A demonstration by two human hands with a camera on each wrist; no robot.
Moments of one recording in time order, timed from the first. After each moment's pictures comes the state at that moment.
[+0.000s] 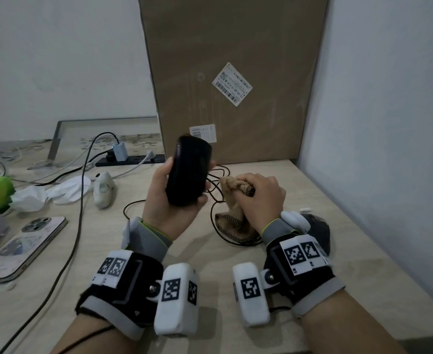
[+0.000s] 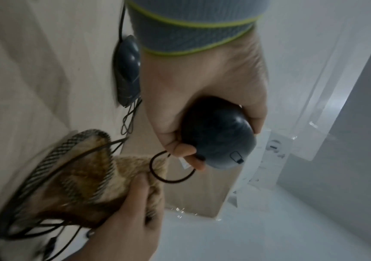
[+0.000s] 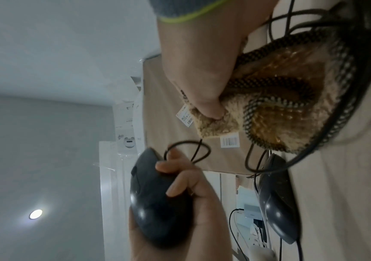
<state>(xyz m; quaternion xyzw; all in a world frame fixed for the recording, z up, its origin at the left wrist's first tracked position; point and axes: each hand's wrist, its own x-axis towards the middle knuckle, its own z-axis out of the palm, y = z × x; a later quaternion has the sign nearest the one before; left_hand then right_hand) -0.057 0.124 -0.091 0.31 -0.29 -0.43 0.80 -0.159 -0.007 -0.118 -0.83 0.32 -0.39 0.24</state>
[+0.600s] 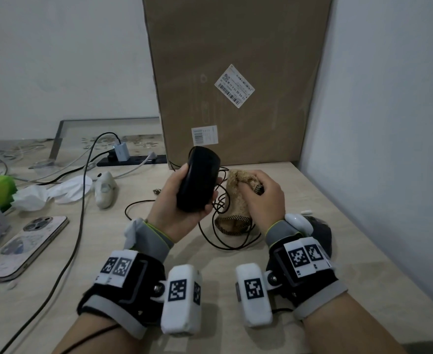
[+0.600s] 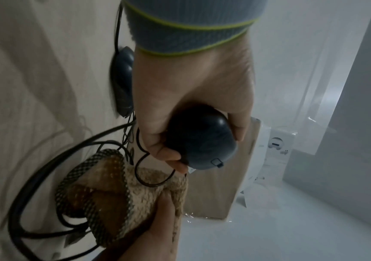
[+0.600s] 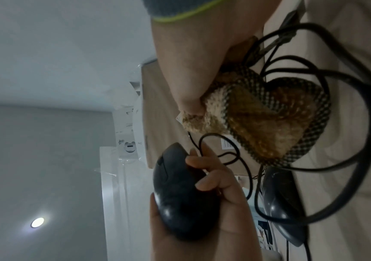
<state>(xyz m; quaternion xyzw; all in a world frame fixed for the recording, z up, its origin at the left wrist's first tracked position) -0.054 0.121 -0.097 0.38 -0.25 -0.46 0.77 -0.158 -0.007 -0.121 -0.74 0.25 -0.48 0.40</state>
